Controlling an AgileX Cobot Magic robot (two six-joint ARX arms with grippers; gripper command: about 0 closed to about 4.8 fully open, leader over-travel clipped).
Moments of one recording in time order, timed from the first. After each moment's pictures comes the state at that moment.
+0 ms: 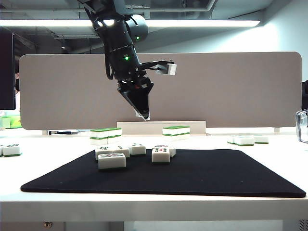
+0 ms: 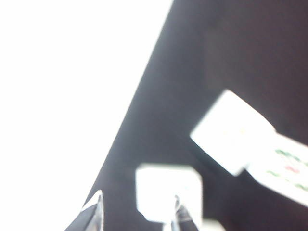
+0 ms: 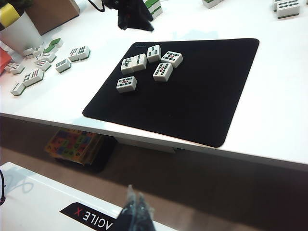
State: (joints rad) left arm -0.50 2.17 2.03 -0.92 0.11 0.71; right arm 0.04 0.01 0.96 -1.39 -0.49 0.17
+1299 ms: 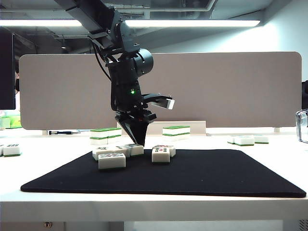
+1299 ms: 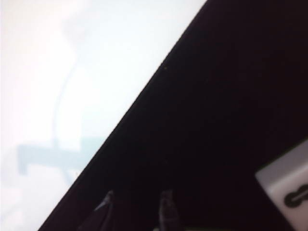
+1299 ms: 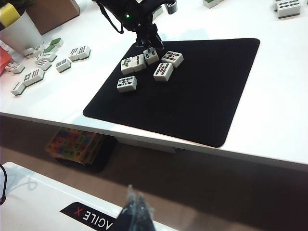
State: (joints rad) left arm -0.50 2.31 2.02 -0.86 0.00 0.54; right arm 0.04 0.01 0.96 -1.39 -0.49 0.17
